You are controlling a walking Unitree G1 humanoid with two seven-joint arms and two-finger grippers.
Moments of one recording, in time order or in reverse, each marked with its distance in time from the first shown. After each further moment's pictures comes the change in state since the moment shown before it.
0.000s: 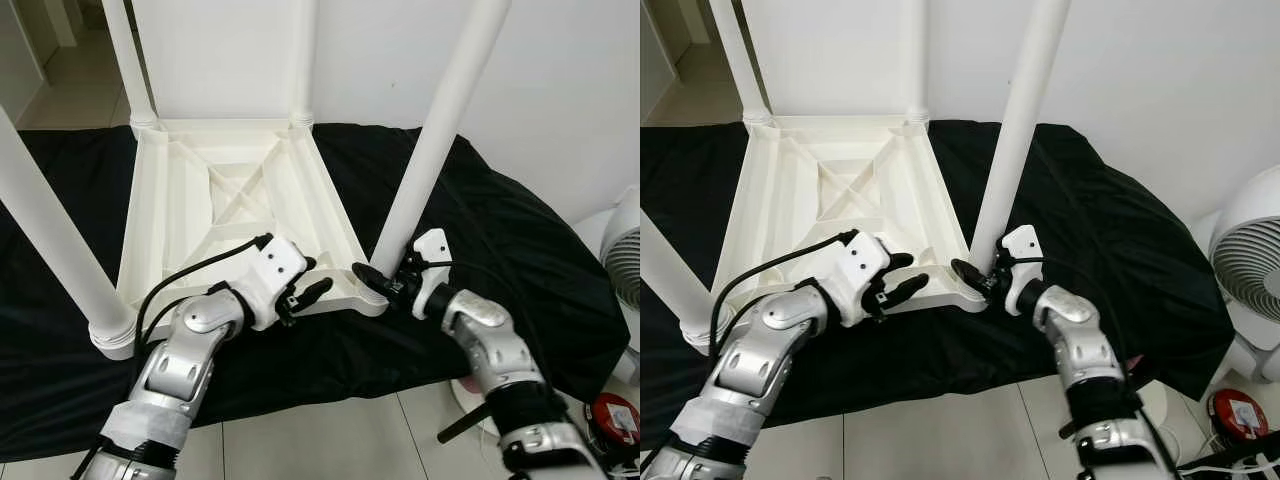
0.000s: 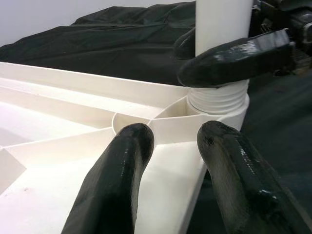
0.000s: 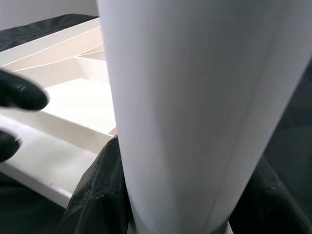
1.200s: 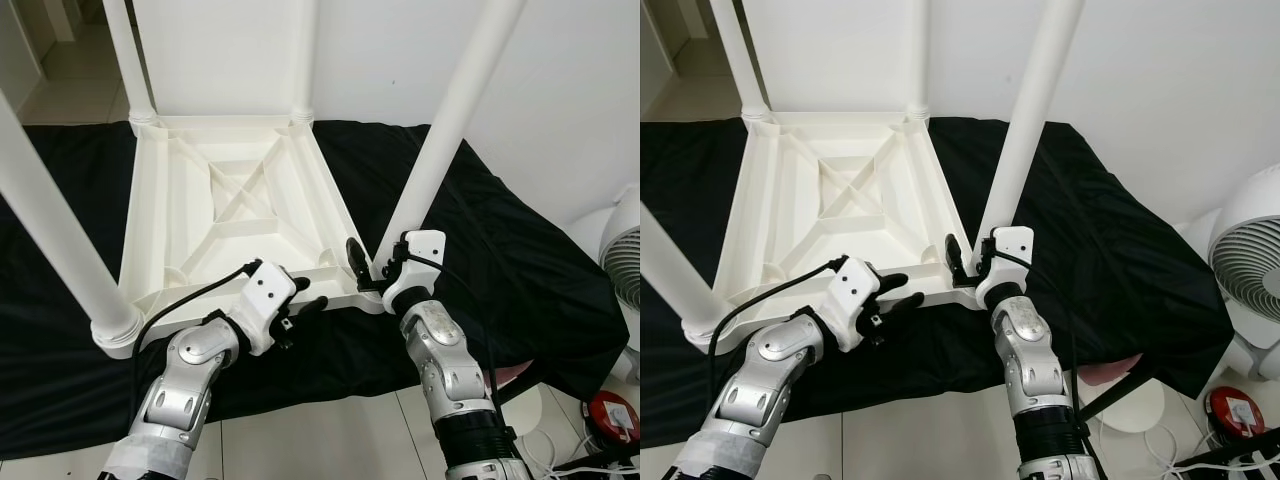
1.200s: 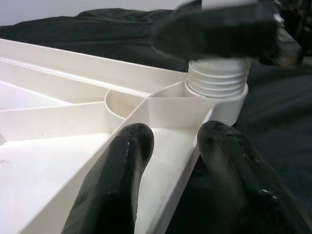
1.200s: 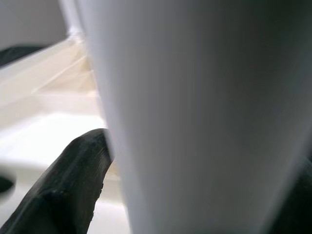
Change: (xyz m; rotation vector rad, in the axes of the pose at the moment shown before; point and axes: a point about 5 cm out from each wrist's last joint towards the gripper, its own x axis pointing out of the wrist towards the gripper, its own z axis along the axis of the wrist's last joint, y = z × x) left arm -0.005 -0.015 -0.018 -0.076 -0.058 0.042; right arm -0.011 0.014 0.006 0.047 -0.087 -0.166
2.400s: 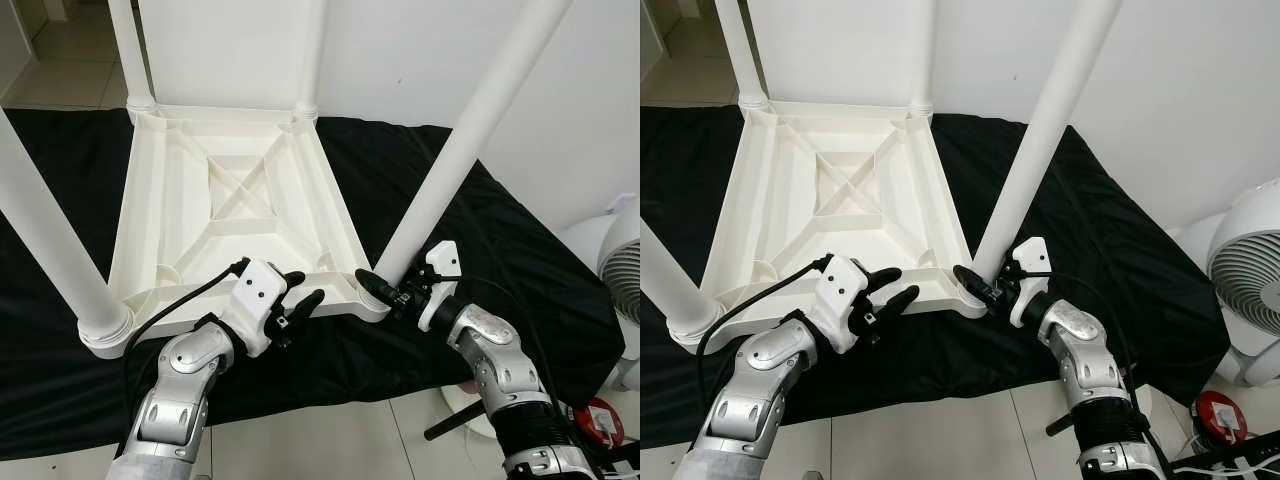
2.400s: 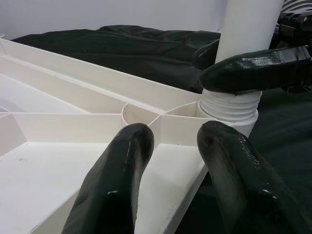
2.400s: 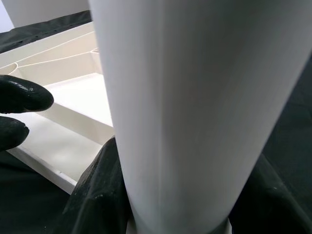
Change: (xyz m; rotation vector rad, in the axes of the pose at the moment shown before) left arm -0.013 -0.004 0.010 -0.022 -0.038 0.048; right arm -0.006 -0.015 -0.008 -0.020 0.052 0.293
